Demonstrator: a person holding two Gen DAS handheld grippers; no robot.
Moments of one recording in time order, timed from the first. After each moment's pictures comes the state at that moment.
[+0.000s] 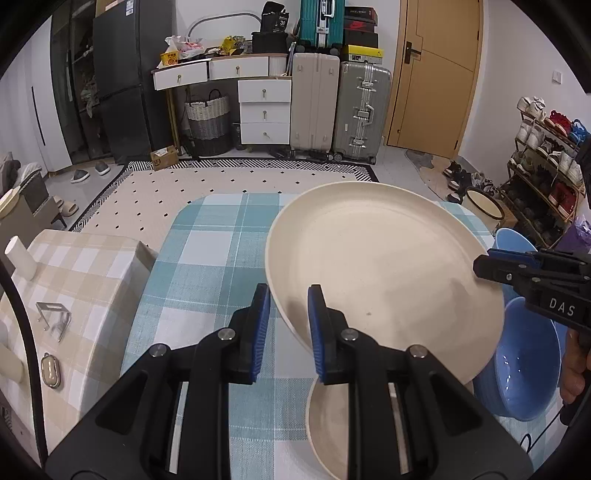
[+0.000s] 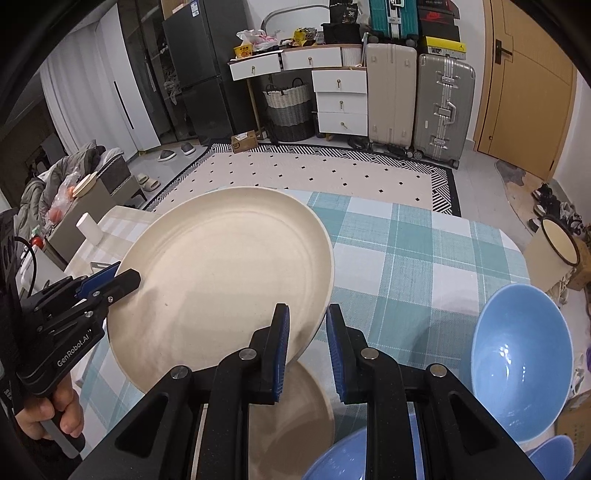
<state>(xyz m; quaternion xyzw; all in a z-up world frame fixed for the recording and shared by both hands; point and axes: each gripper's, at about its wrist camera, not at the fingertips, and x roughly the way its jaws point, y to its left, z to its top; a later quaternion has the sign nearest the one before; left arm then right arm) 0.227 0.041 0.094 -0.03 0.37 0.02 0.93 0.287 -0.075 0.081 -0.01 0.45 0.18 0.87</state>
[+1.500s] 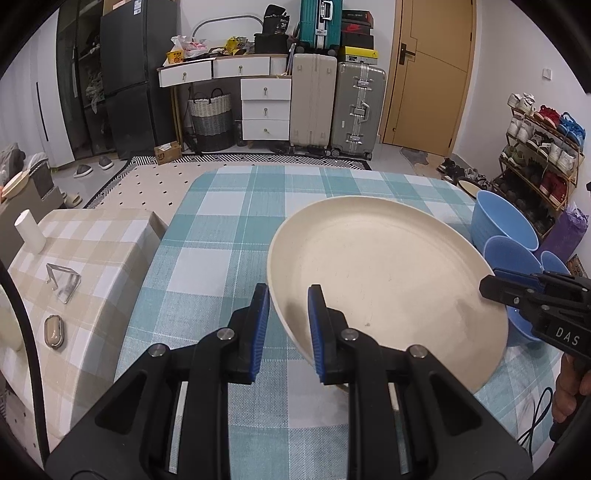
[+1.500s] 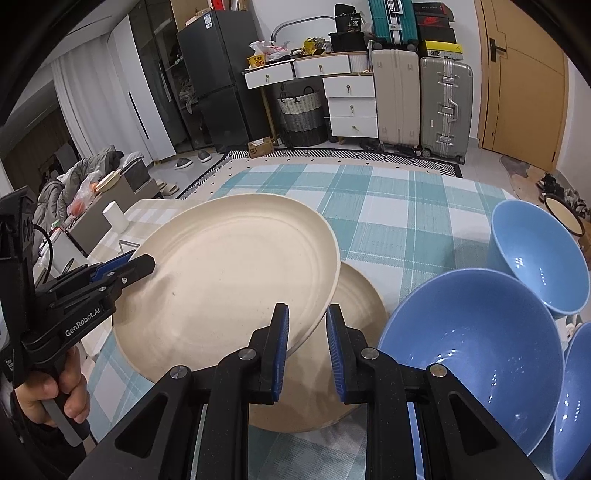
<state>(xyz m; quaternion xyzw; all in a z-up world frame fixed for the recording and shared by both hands) 0.116 0.043 0.068 -0.04 0.37 0.01 0.93 0.159 -0.069 0.056 0.02 0.43 0.20 0.88</state>
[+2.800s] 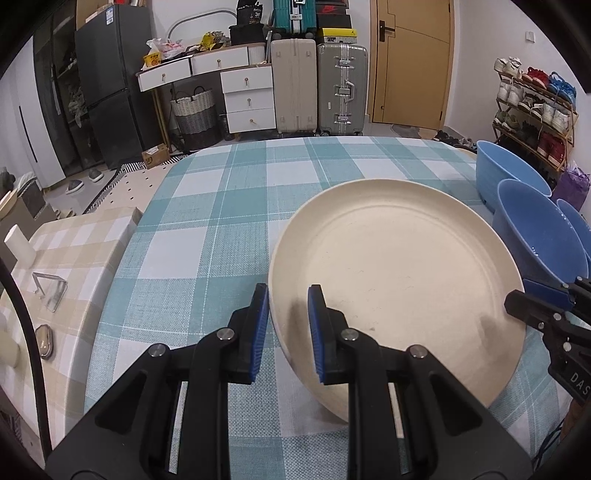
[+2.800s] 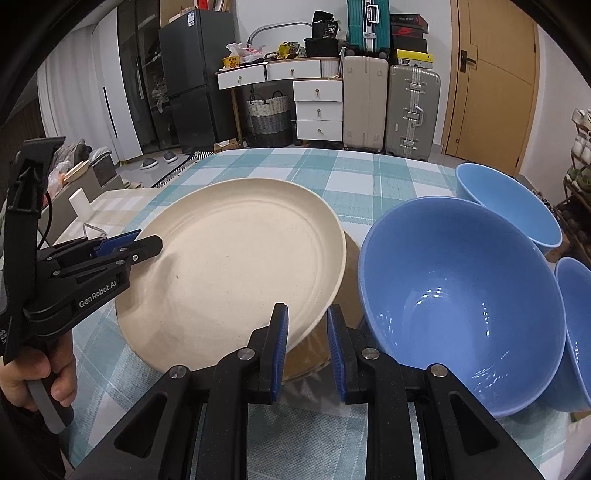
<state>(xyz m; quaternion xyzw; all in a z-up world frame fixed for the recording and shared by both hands) 0.145 0.027 -0.006 0.02 0.38 0.00 0.92 0.111 -0.067 0.001 -0.02 0.42 0.12 0.90</state>
